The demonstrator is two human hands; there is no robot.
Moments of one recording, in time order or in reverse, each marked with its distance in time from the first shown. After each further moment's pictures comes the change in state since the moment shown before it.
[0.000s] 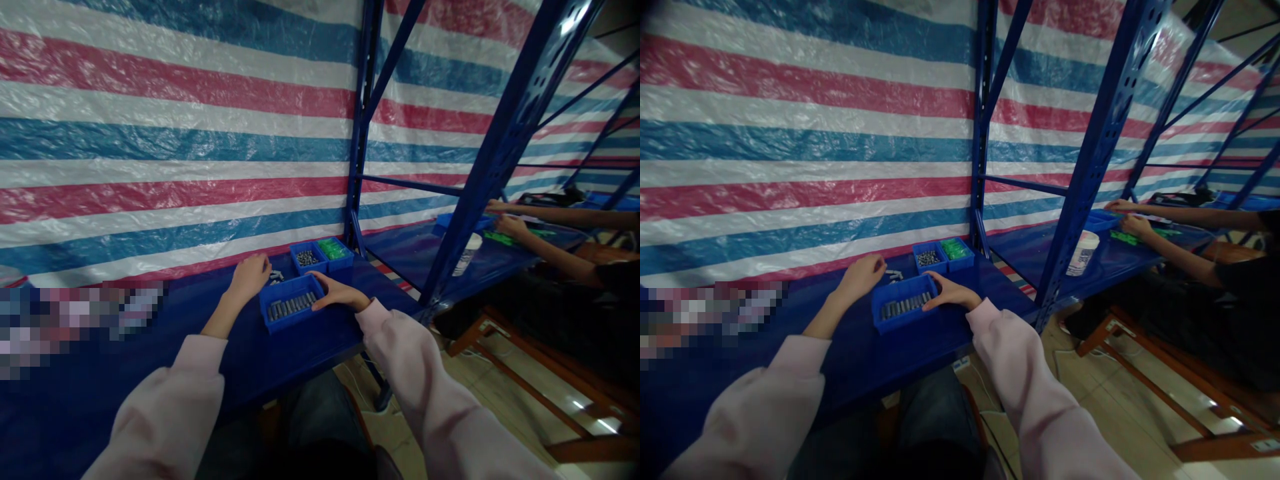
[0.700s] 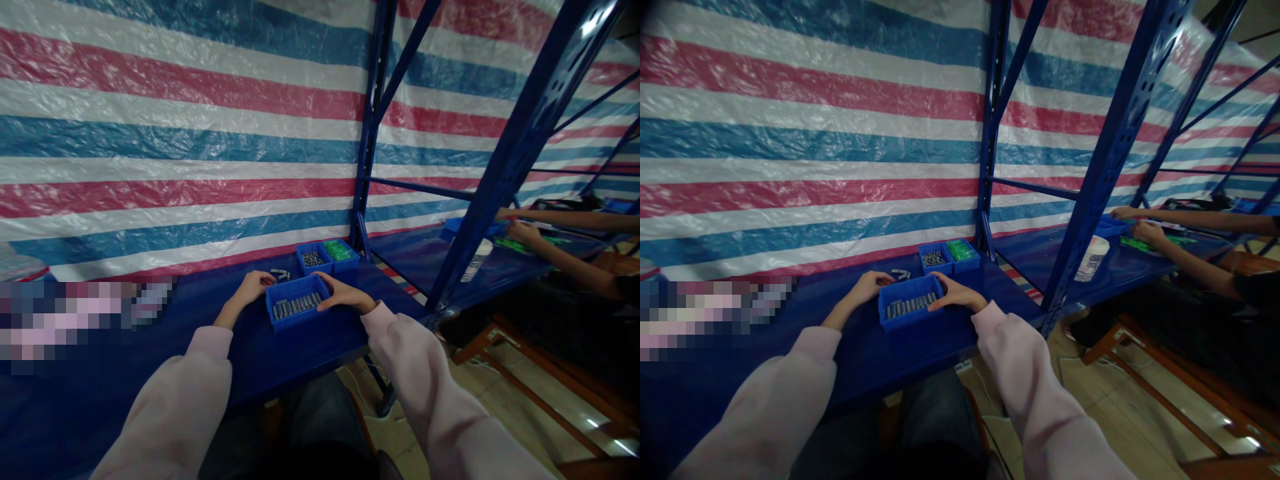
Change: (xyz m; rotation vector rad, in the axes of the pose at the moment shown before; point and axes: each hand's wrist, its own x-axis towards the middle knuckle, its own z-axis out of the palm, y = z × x) left_hand 0.002 -0.057 0.042 -0.470 -0.127 -0.038; right_hand 0.001 -0.001 0.002 0.037 -0.002 0.014
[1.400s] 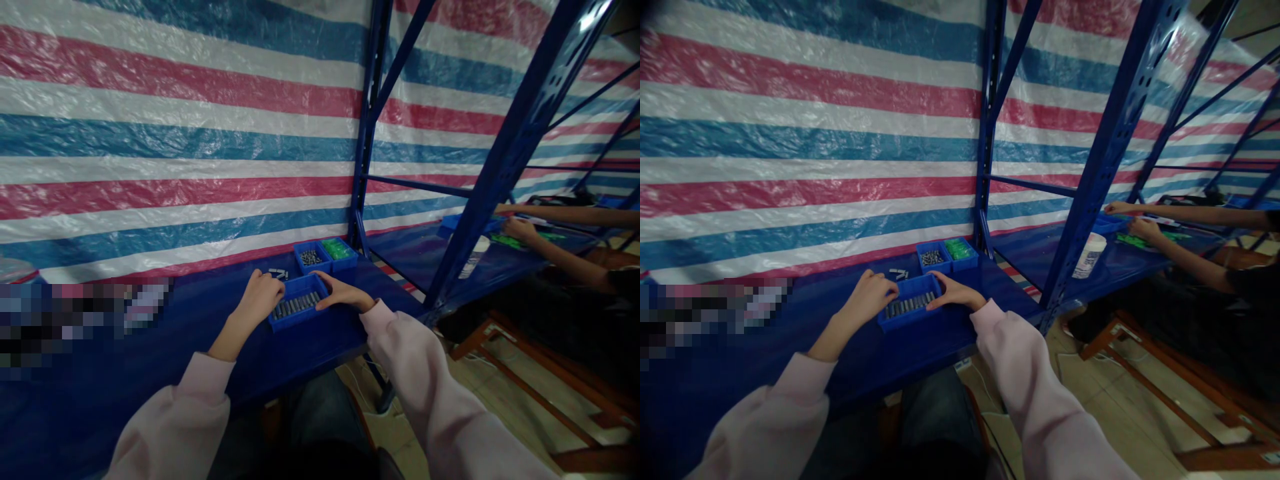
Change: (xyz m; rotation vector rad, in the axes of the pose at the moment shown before) left_hand -0.049 0.092 0.004 0.753 -0.040 0.262; right_hand 0.001 0.004 -0.004 -0.059 -0.008 -0.003
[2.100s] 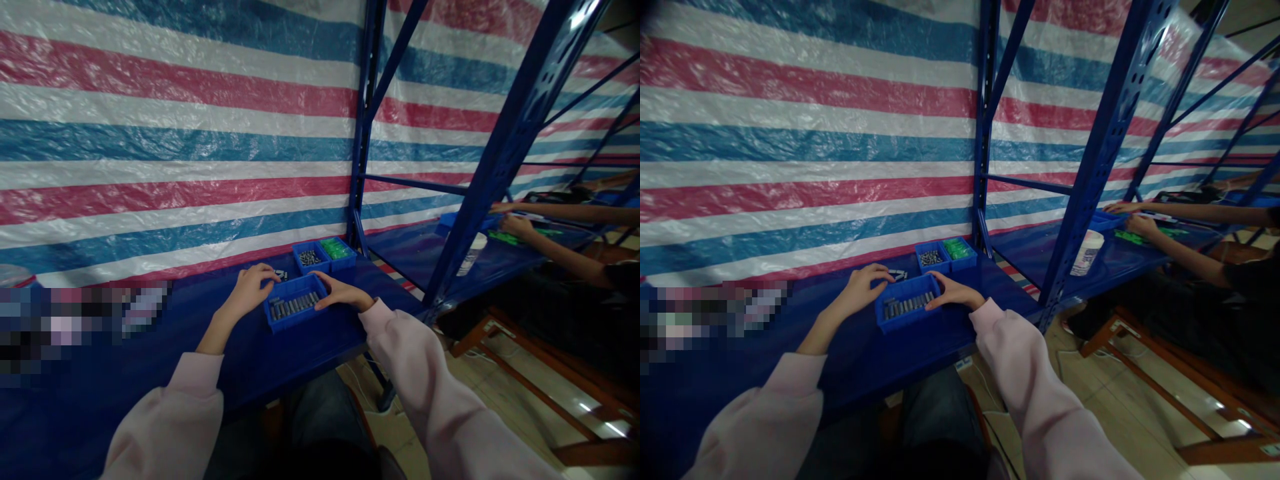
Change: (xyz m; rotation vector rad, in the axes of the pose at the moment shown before) left_hand 0.002 -0.032 0.007 -0.269 0.133 -0.067; right_hand -0.001 -0.002 0.001 0.012 0.010 0.031
